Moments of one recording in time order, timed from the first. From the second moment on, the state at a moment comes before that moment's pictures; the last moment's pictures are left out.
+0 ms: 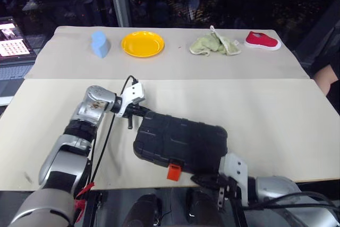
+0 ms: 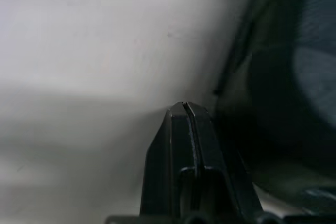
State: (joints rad) left arm -0.85 0.58 -0.27 0.63 -0.06 0.15 -1.38; right arm 0.23 -0.77 0.17 -0.71 0.44 0.53 0.69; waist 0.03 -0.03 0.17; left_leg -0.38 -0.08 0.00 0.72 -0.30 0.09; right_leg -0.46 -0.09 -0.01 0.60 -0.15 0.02
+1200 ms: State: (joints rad) left arm -0.87 0.36 -0.49 0.36 -0.02 0.01 -1.37; right arm 0.38 -0.79 -0.20 -0.72 0.47 0.60 0.73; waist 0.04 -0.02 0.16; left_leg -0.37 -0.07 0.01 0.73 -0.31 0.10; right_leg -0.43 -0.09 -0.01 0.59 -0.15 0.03
